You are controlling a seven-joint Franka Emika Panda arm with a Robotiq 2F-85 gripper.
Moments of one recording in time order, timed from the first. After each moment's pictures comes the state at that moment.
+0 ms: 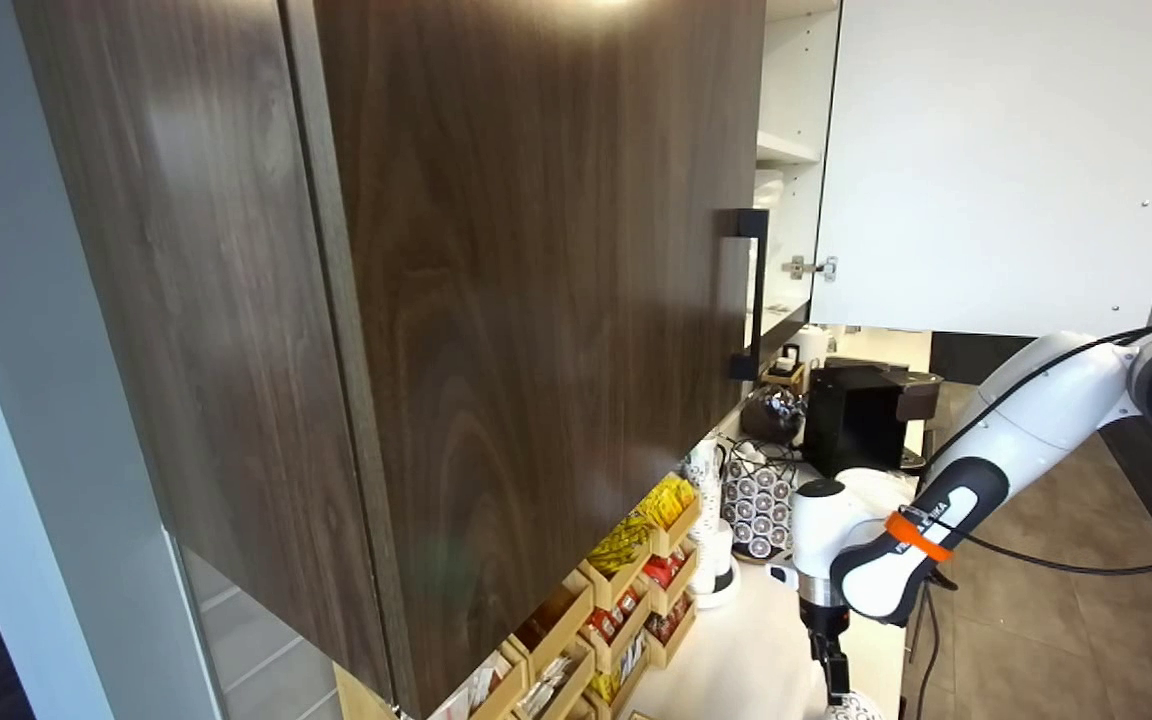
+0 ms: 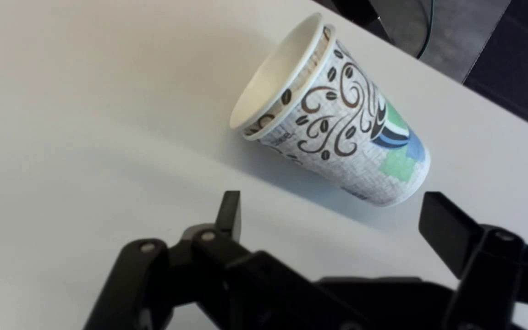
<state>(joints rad) 0.07 0.32 0.21 -2.35 -0.12 2.55 -0.55</state>
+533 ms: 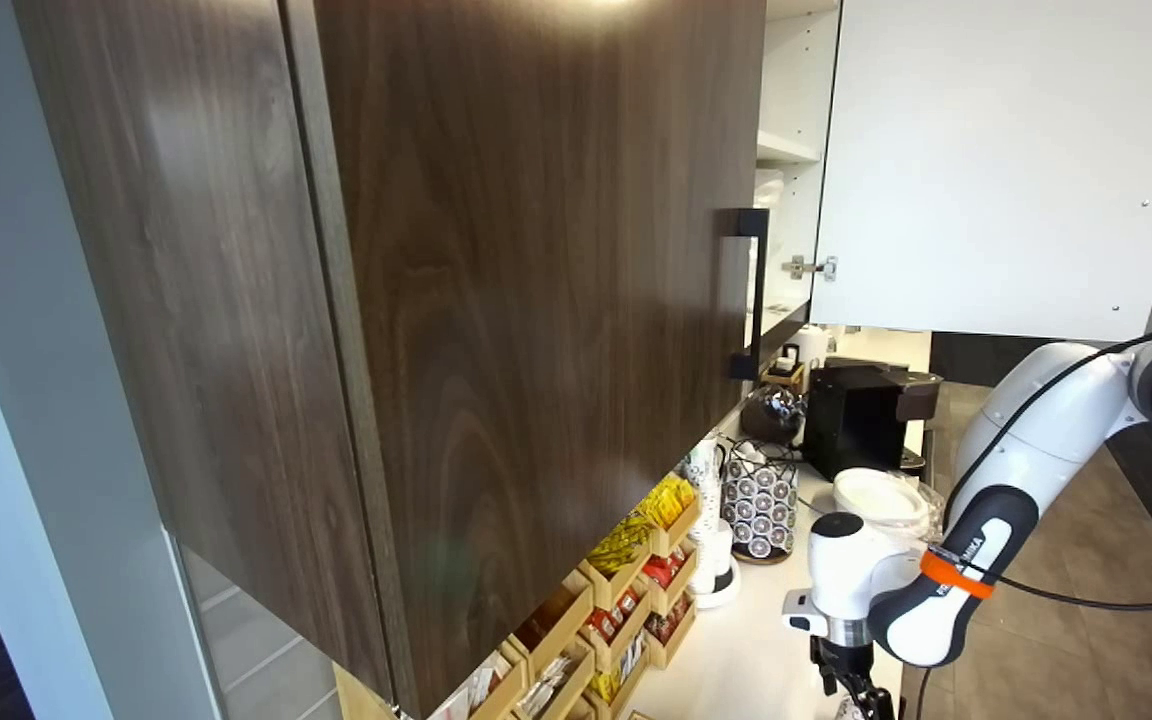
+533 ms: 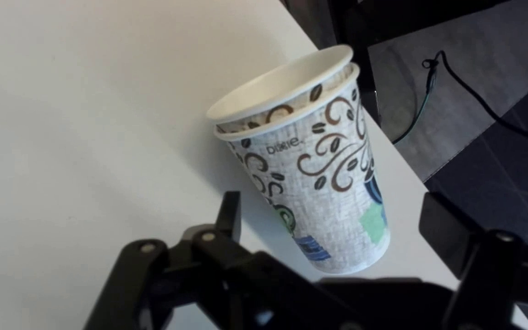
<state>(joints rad) 0.08 0.32 0.23 -2.47 -0.28 2.63 -0.79</state>
